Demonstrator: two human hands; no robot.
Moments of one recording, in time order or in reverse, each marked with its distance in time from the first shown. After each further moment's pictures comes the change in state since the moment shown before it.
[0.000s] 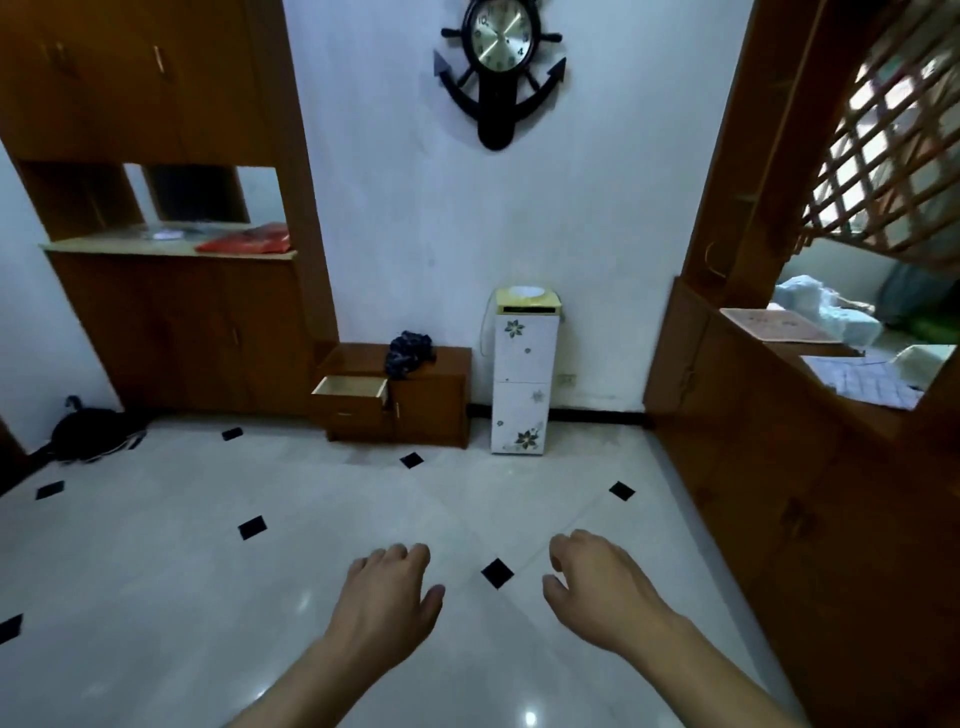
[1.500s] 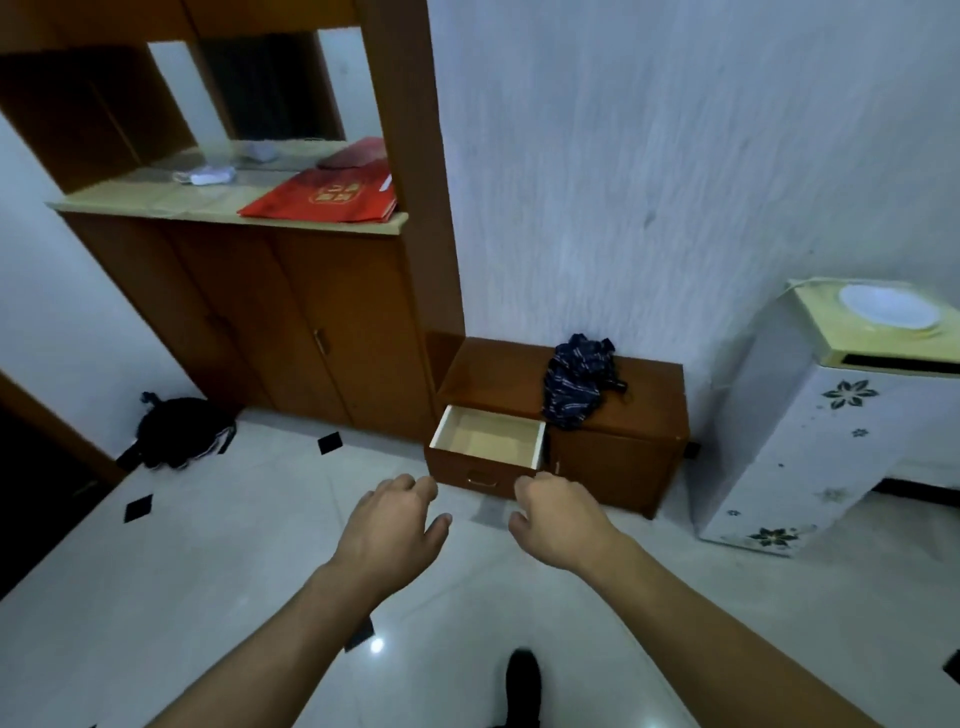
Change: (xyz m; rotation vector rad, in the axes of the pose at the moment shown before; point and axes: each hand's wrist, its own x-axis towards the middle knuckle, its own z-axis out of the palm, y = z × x) left_hand 0.833 -0.611 0.040 -0.031 -0.049 -0.201; right_hand 1.081 -0.220 0.215 0.101 -0.200 -0.243
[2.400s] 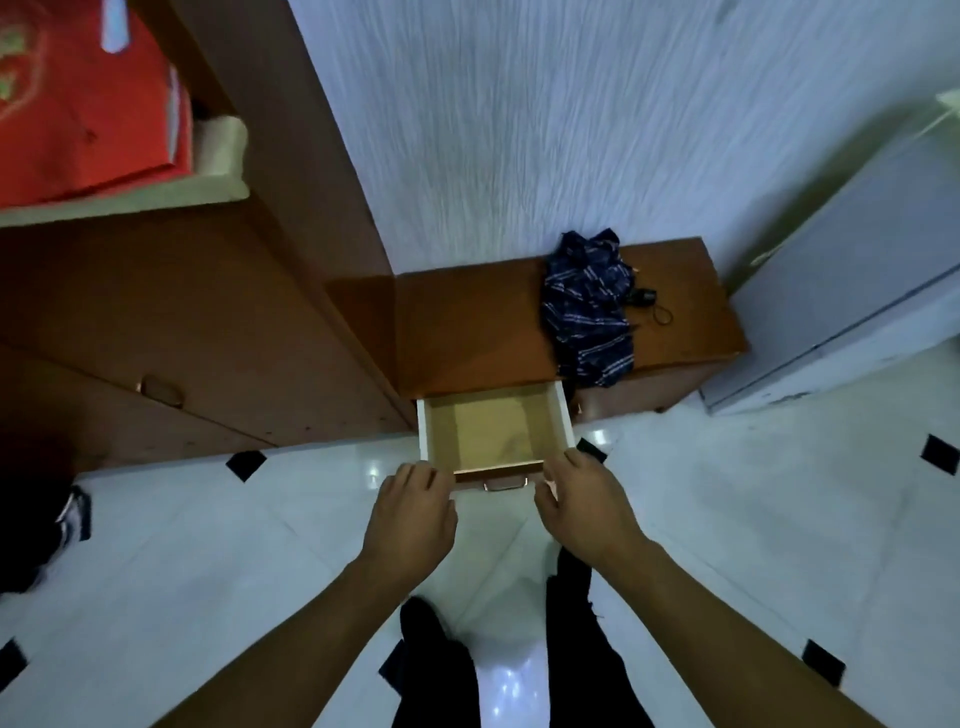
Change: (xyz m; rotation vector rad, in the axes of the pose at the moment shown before) left_hand 0.446 -0.227 0.193 0.007 -0.268 0.424; right_hand 0.407 0.065 0.159 0.202 0.167 0.495
